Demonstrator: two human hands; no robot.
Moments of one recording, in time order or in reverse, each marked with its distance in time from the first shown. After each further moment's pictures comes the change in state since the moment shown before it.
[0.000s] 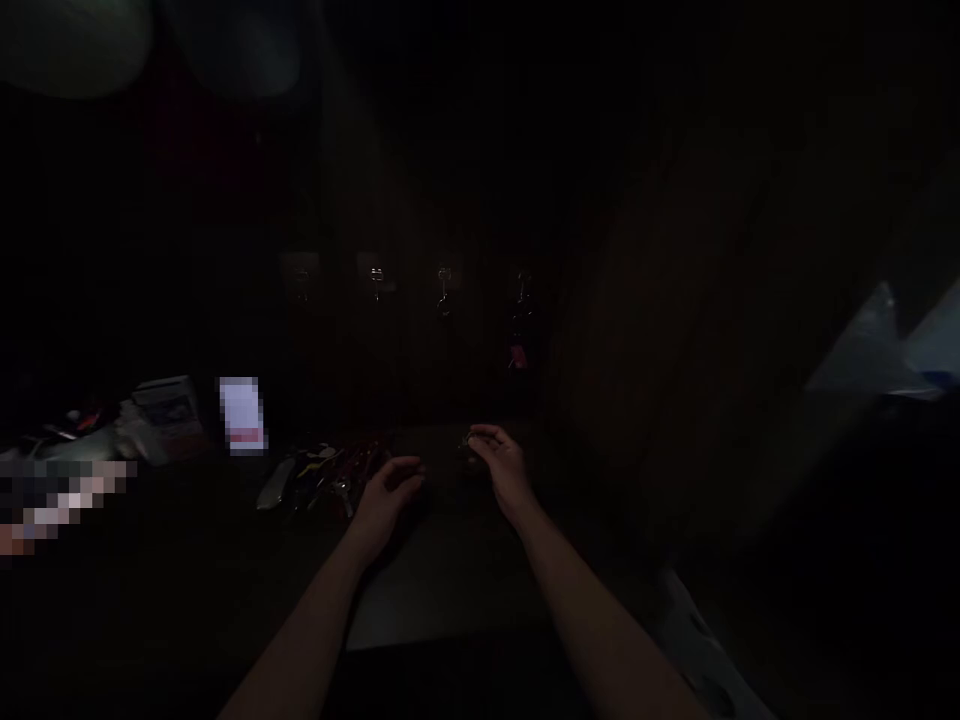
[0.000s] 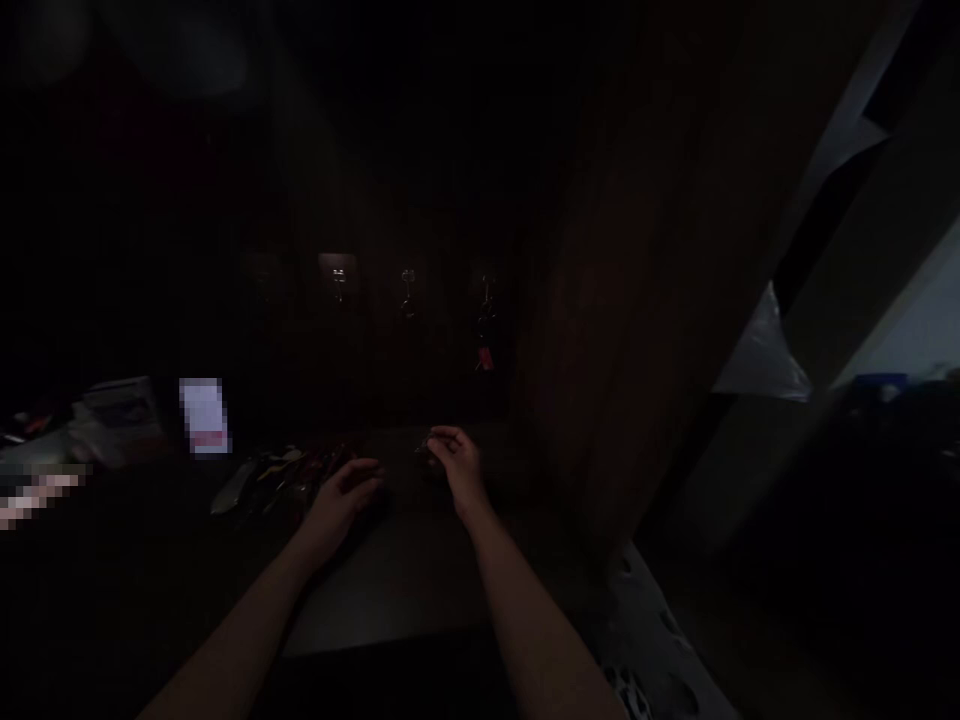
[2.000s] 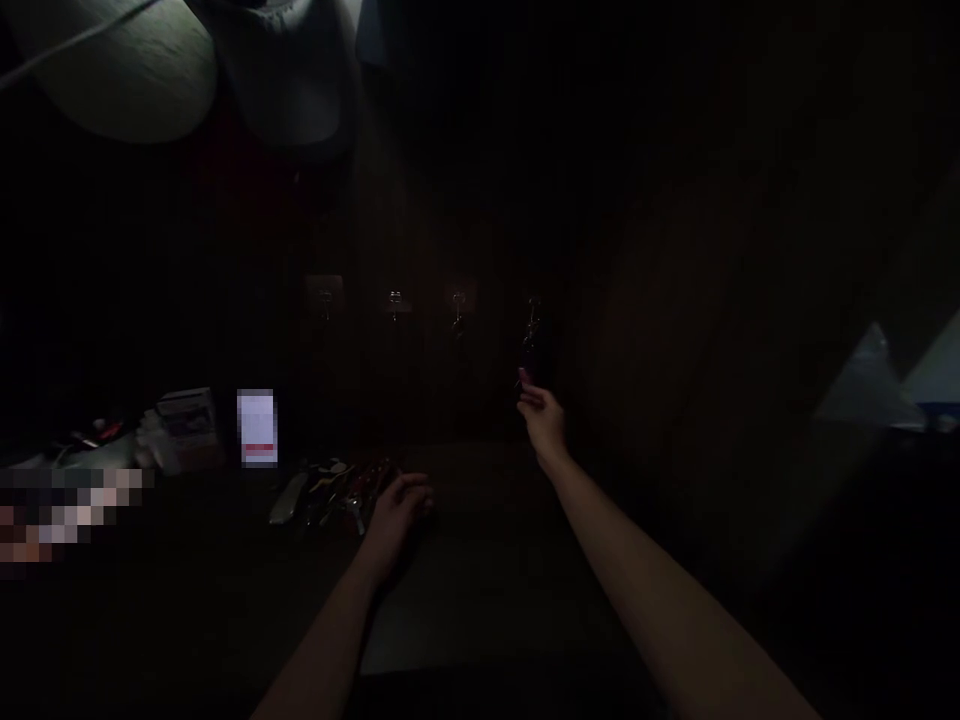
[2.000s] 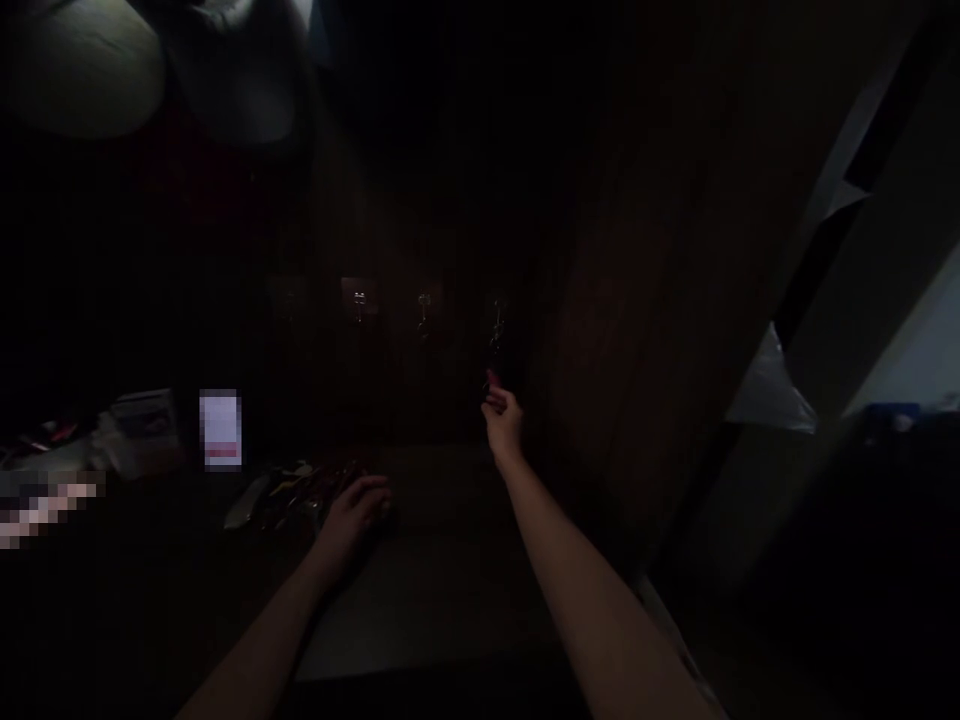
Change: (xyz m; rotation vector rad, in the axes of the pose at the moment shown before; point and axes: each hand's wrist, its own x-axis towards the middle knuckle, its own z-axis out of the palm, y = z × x) left_hand 0.001 0.007 0.003 -0.082 0.063 -0.051; right_hand 0.087 -0.057 -0.018 -0.307 0.274 -0.437
